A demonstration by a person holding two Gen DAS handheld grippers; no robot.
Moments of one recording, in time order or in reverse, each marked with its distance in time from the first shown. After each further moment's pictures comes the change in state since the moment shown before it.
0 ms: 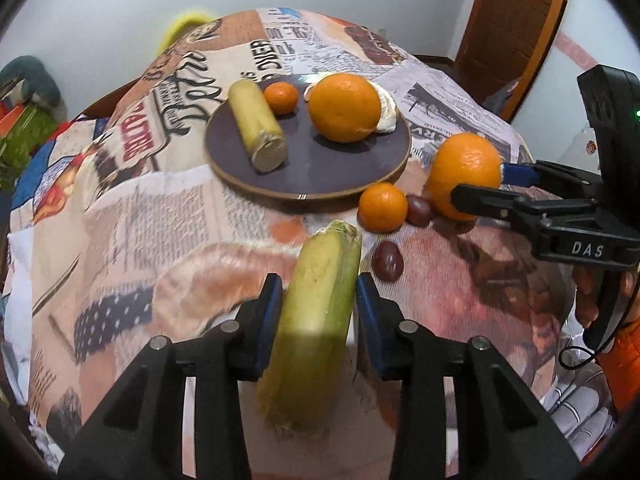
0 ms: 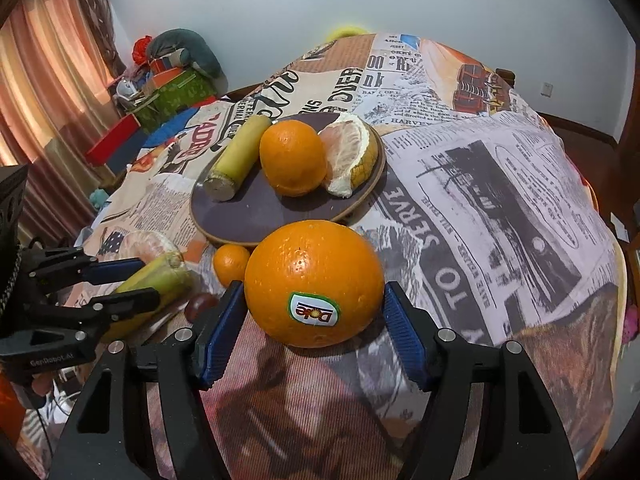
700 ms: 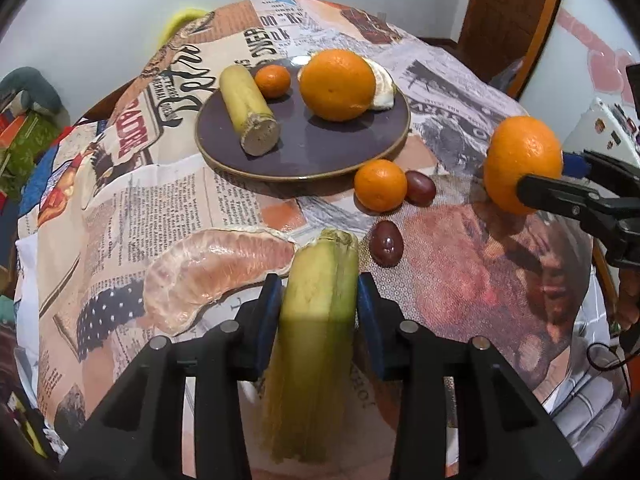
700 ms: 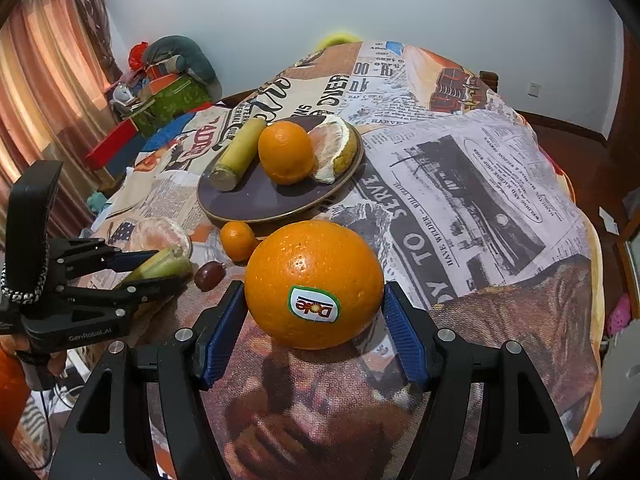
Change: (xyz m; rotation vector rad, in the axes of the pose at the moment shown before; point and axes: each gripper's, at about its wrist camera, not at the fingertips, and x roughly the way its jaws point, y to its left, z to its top) left arm 0.010 -0.011 -0.003 0.040 0.035 0.041; right arm -0.031 -0.004 -0.015 0.017 -0.022 -0.030
